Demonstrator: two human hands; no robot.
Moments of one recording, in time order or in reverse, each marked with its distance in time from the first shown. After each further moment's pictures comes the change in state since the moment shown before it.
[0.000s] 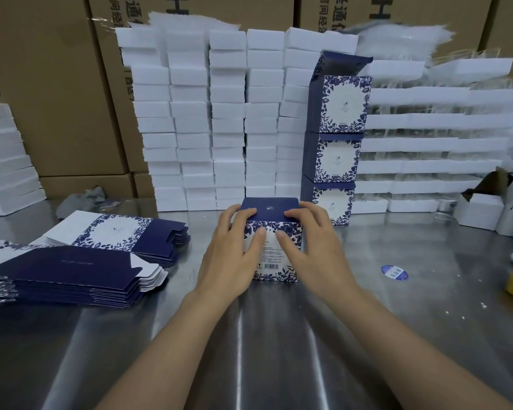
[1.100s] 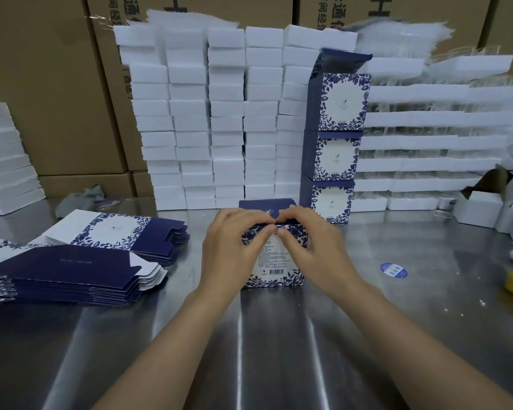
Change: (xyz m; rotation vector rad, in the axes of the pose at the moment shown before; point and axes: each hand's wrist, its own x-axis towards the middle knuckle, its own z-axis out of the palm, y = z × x) left_hand 0.003 0.012 -0.001 -0.061 0.213 0.236; right_hand 0.006 0.001 -0.008 0.128 -0.026 -0.187
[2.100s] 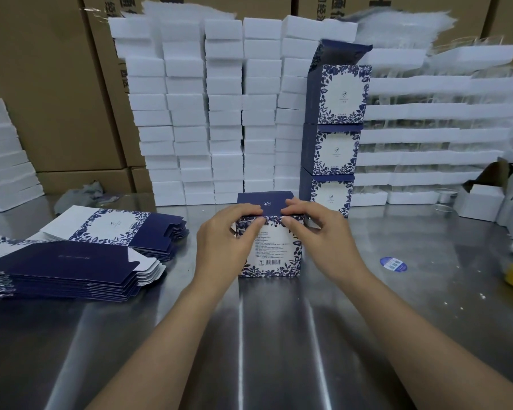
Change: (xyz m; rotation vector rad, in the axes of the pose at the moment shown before) left_hand 0.001 -0.014 0.004 -0.157 0.045 -0.152; right_hand 0.003 0.016 -0.003 0.353 0.035 0.268
